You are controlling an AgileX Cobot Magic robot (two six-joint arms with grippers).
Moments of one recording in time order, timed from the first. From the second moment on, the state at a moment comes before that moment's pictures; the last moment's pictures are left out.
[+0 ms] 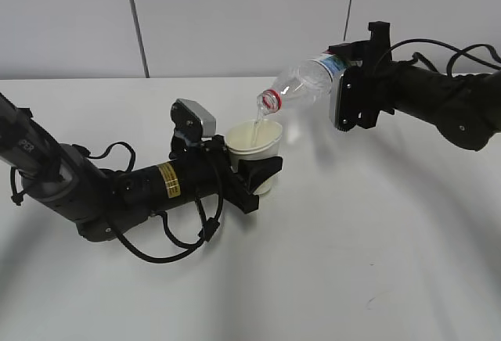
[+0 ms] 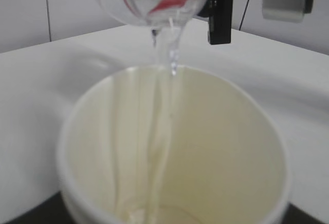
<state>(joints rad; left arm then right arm) -0.45 2.33 -1.06 0.67 -1.14 -0.34 0.07 2.11 -1.19 -0.51 -0.71 -1.15</state>
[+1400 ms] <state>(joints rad) -0.45 2.33 -1.06 0.68 -1.14 -0.34 0.07 2.11 -1.19 -0.48 -0.74 -1.20</state>
